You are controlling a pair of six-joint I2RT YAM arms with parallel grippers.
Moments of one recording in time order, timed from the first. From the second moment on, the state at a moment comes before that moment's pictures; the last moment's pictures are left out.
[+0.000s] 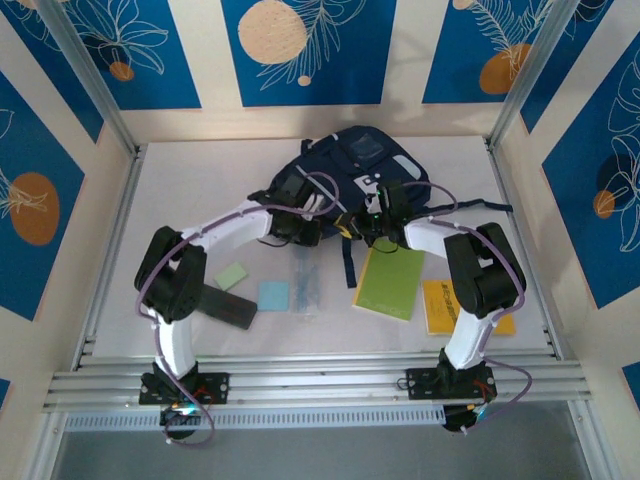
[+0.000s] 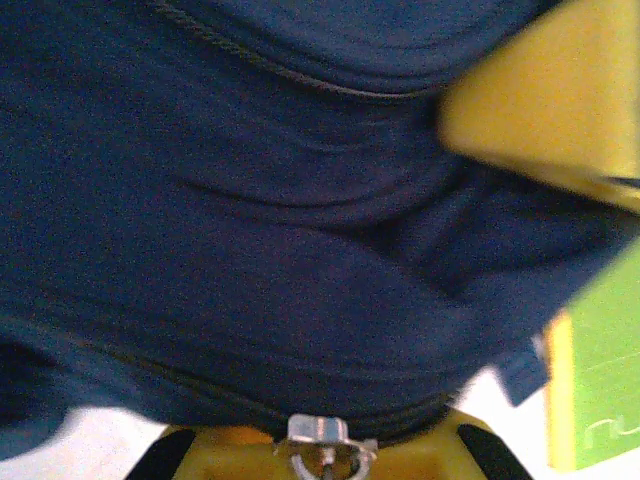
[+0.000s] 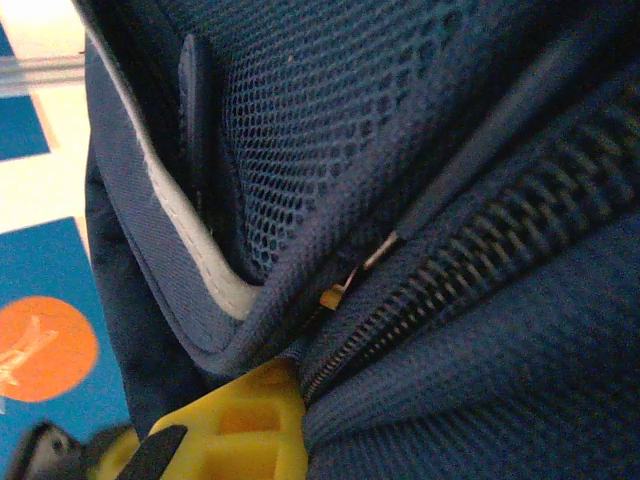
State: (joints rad) left arm -0.62 1.91 1.47 -0.68 0.18 -0.28; right arm 0.33 1.79 0.99 0.04 -0.61 1.07
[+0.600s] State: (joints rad) left arm -0.51 1.90 1.47 -0.76 0.22 -0.15; right arm 0.23 1.81 1.36 -0.61 -0.60 0.41
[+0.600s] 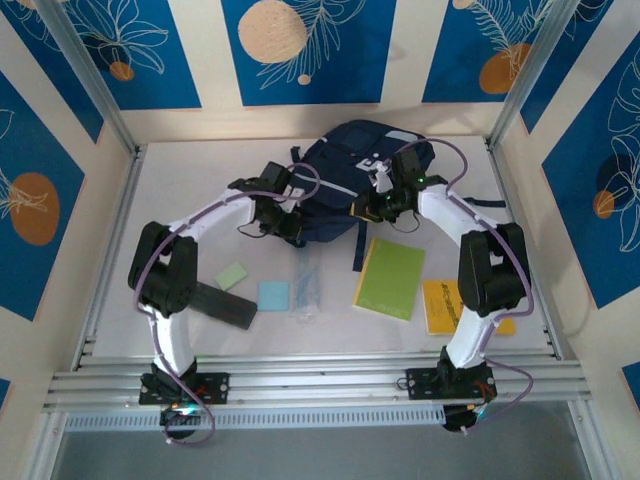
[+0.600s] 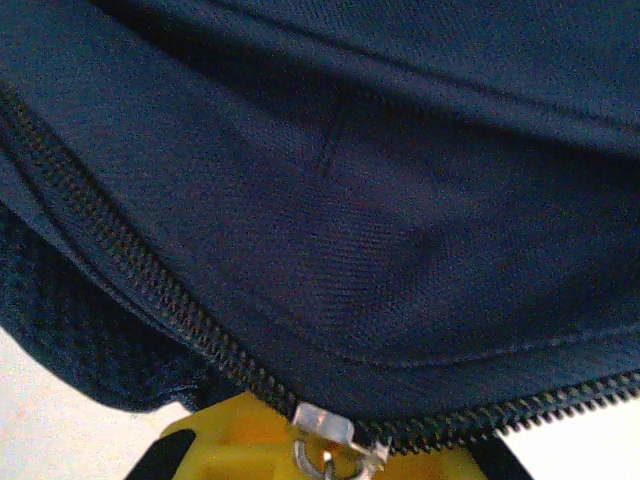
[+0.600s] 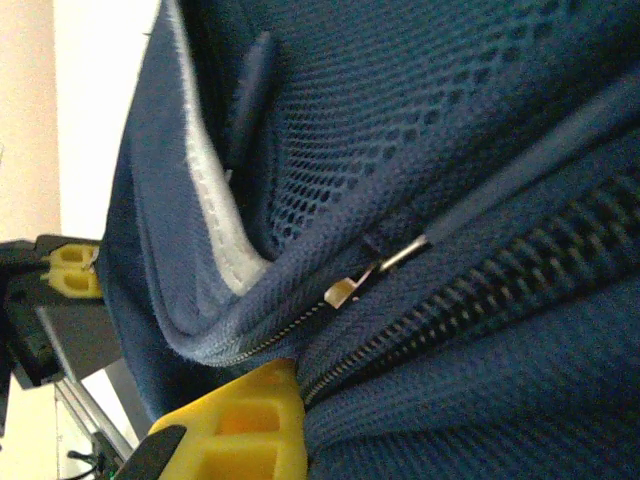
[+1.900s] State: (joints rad) left arm -0.77 1.94 1.52 -0.60 0.42 -0.49; right arm 0.31 1.51 0.74 0.04 -0.46 1.14
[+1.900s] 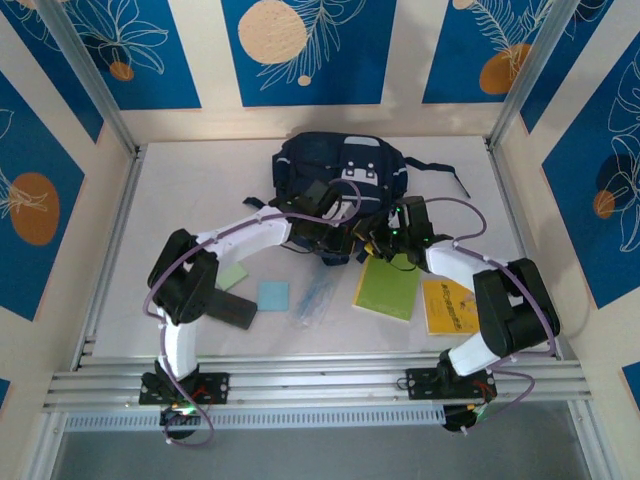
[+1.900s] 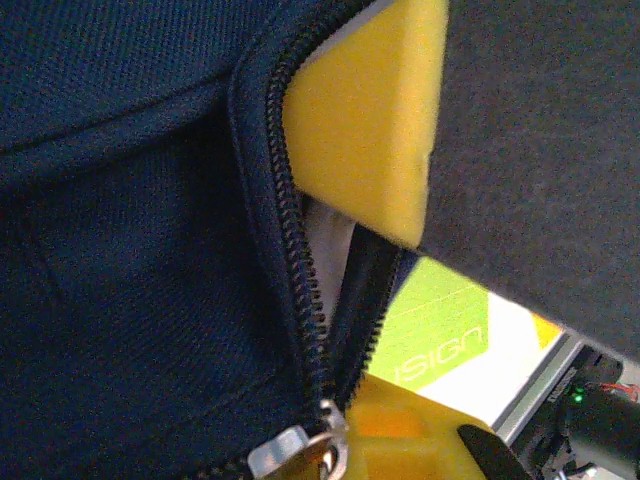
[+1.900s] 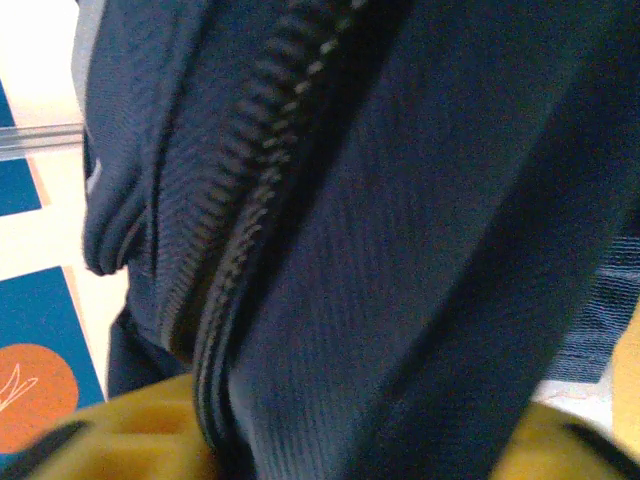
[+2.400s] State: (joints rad) left arm -0.67 1.86 1.50 -0.77 0.42 -0.30; right arm 0.24 1.44 0.84 -0.21 -0.52 0.73
